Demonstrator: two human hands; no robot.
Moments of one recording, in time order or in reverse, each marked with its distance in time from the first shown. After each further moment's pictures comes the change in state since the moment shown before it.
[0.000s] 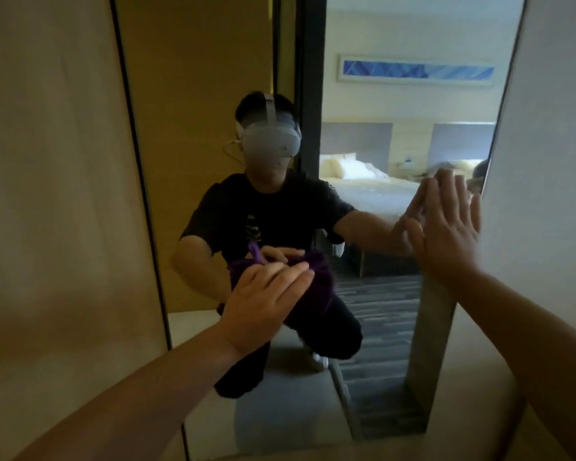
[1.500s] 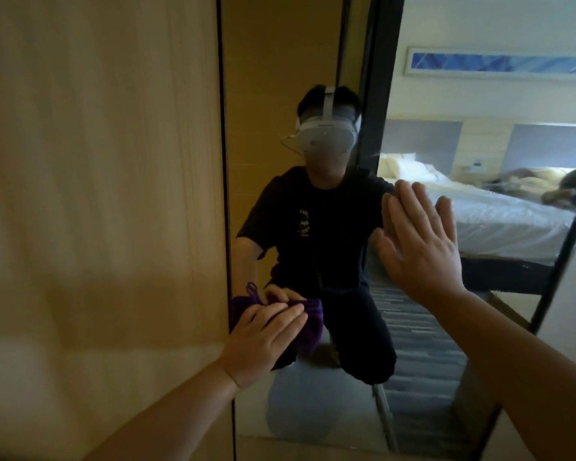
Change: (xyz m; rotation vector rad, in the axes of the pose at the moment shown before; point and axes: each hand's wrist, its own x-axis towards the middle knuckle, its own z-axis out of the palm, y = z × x) left_hand -0.125 -0.018 -0.009 0.111 -0.172 -0.074; right_hand -0.003 -0.126 0.015 0.214 0.132 -0.333
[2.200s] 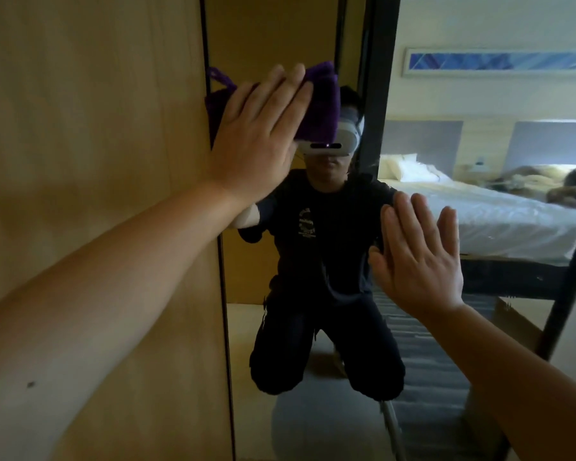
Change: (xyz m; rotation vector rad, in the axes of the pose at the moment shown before) left_hand 0.251 -0.146 -0.094 0.271 0.391 -0.073; right_hand 0.002 0.006 0.031 -0.137 0.244 -0.104
